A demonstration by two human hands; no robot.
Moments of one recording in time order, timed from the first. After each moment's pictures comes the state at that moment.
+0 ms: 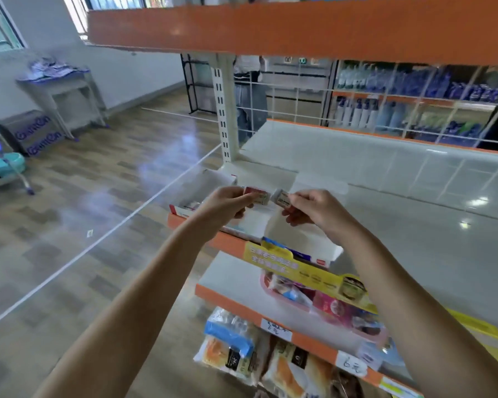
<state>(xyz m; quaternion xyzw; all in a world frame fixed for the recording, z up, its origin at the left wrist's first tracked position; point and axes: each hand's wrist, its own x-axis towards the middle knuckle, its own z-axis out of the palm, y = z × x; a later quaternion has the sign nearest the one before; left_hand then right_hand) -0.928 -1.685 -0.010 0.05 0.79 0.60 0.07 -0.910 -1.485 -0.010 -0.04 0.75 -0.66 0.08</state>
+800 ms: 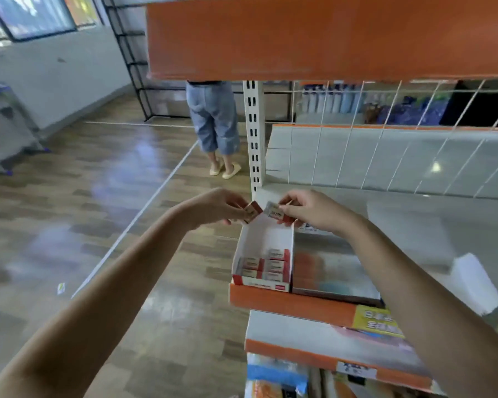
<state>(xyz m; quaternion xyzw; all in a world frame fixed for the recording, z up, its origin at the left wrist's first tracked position) -1.132 -1.845 0.006 0.26 0.87 0.34 0.25 -1.054 -1.636 -0.003 -0.01 0.87 -0.48 0.08</state>
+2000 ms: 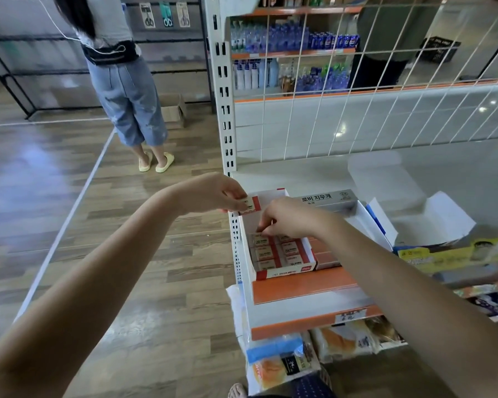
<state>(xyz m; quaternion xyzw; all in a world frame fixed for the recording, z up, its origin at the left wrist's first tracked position) -1.190 -1.853 -0.009 0.48 0.81 0.19 0.28 -1.063 -1.709 -0.035 0.07 0.96 -0.20 0.17</state>
